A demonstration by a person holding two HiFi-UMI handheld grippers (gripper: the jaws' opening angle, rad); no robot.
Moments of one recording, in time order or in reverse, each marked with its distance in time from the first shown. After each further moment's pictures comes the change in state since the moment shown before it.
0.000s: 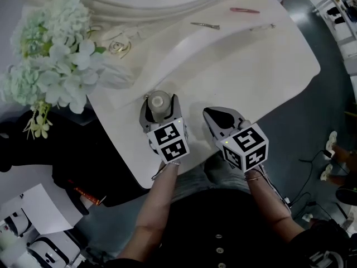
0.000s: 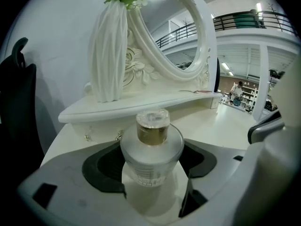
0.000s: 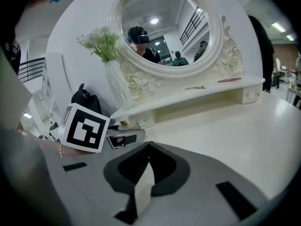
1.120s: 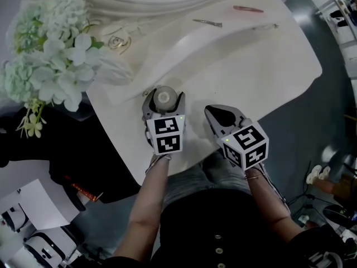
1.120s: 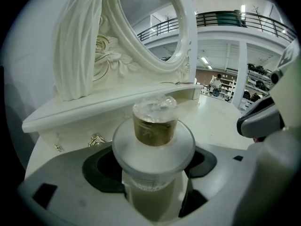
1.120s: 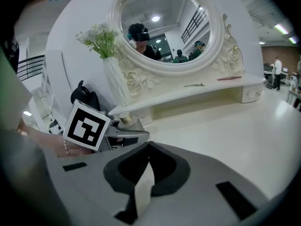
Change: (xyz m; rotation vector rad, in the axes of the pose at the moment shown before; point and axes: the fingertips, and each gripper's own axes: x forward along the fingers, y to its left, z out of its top) left arm 0.018 -0.028 -0.009 0.146 0.061 -0.213; right arm 0.003 -0.009 -0.007 -0.014 0.026 -0.005
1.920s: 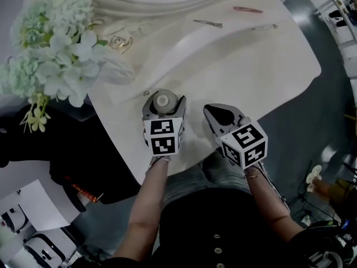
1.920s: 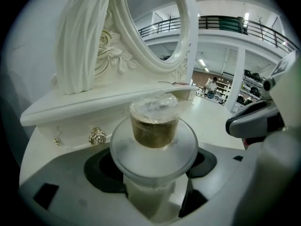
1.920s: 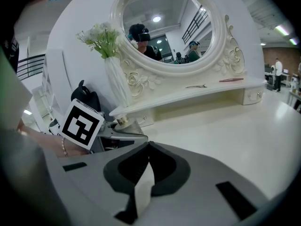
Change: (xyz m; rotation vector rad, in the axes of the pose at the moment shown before) left arm -0.008 -0.004 -0.004 -0.044 0.024 -0.084; right arm 0.002 0.004 0.004 -0.013 -0.006 0.001
